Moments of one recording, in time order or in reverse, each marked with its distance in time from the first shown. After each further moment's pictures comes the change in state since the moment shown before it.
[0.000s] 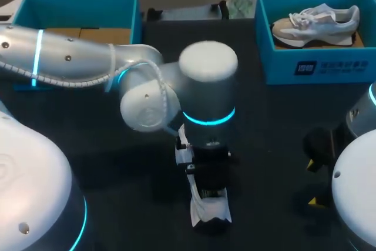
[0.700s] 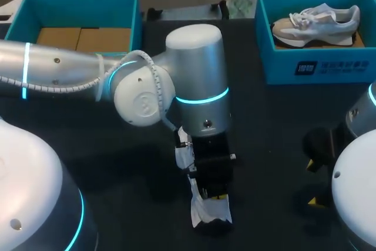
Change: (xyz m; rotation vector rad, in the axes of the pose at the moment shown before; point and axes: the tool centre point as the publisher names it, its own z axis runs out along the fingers) left arm -0.010 -0.059 -0.022 0.281 -0.067 0.020; right arm 0.000 0.000 0.000 0.001 0.000 0.000
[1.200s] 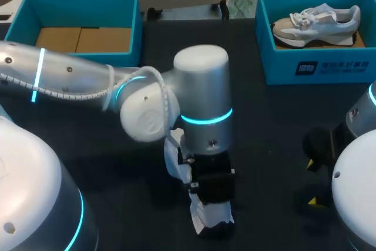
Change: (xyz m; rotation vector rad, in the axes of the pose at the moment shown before) left arm 0.011 0.006 0.040 -0.043 0.039 -0.075; right arm 0.000 0.000 0.000 0.000 0.000 0.000
